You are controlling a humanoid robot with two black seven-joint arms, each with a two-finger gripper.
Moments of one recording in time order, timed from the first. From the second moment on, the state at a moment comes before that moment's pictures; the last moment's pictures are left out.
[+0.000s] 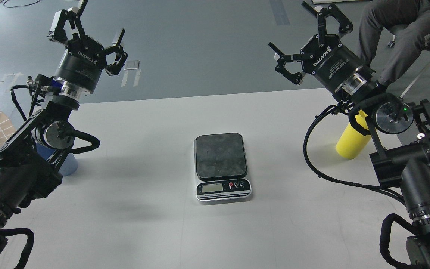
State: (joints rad) left arm -0.74 0.36 -0.94 -0.81 0.28 -0.49 -0.49; right arm 0.60 -0.01 1.54 1.08 -0.25 0.49 -0.44
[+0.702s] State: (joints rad) left arm -0.73 0.53 -0.92 -0.99 1.10 -0.36 -0.49; right arm 0.59 -0.01 1.54 1.08 -0.25 0.49 -0.44
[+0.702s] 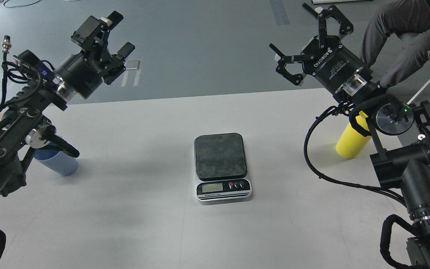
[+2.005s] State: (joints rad) left arm -0.41 1.00 -0.80 -0.92 1.94 0.13 -0.49; right arm 0.59 -0.01 1.54 1.08 -0.25 0.49 -0.44
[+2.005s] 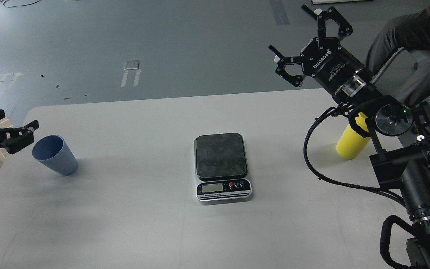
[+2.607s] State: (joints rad) left arm -0.38 0.93 -0.76 -0.86 1.88 0.13 -0.49; right arm 0.58 -0.01 1.54 1.08 -0.24 0.49 -0.43
